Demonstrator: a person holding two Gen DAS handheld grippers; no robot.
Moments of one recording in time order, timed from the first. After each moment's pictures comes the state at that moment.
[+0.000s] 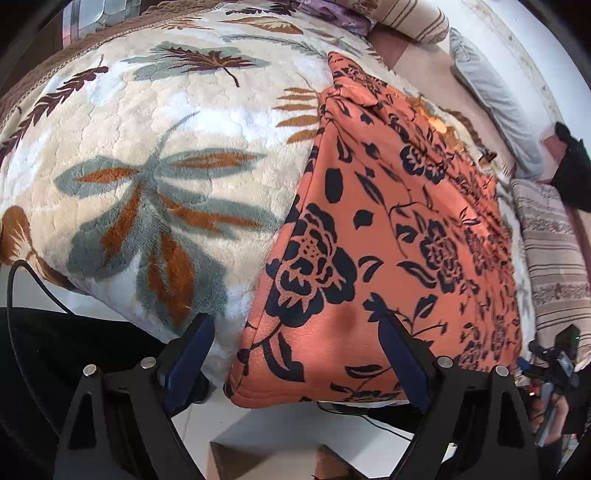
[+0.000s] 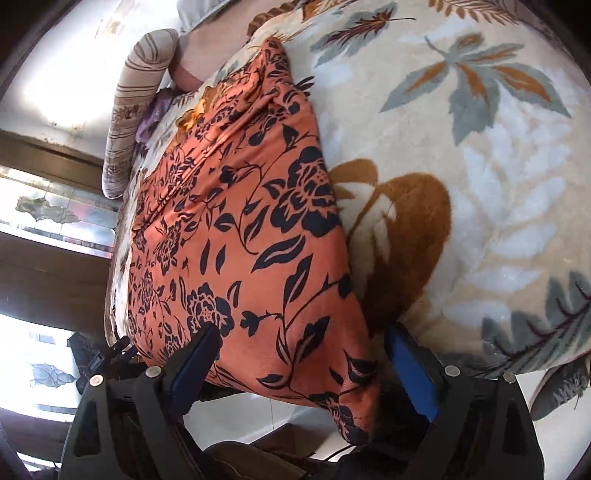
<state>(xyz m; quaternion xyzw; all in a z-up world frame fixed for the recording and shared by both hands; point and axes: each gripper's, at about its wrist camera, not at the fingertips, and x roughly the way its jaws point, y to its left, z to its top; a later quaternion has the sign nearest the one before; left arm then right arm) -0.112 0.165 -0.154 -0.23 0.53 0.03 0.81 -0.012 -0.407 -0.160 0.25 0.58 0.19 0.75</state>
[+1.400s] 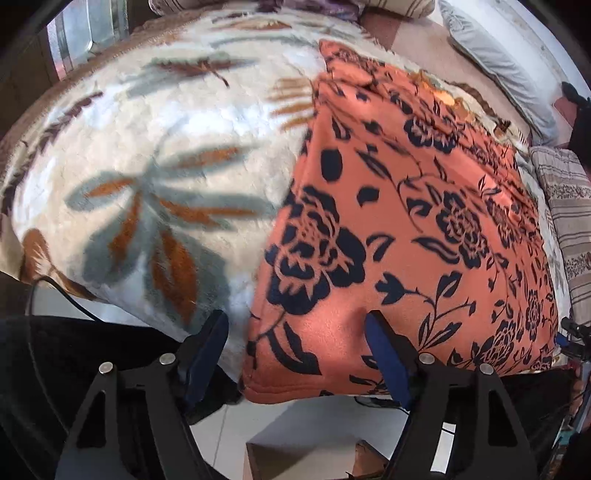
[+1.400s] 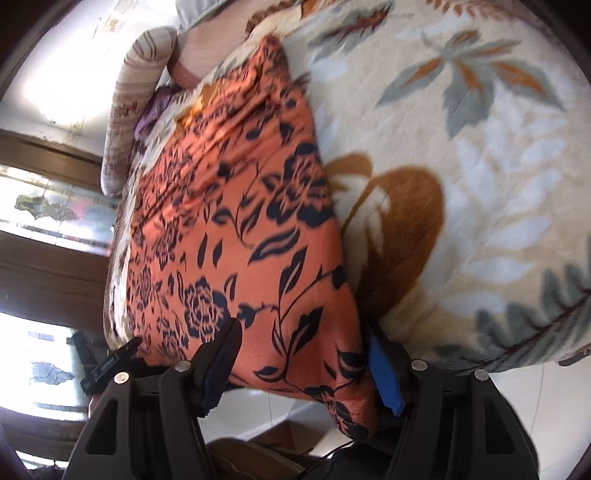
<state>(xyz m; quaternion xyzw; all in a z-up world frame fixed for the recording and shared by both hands) -0.110 0.145 -0.146 -0.16 0.54 0.07 0.83 -0.013 -0.414 -0.155 0.25 0.58 0.17 0.76</state>
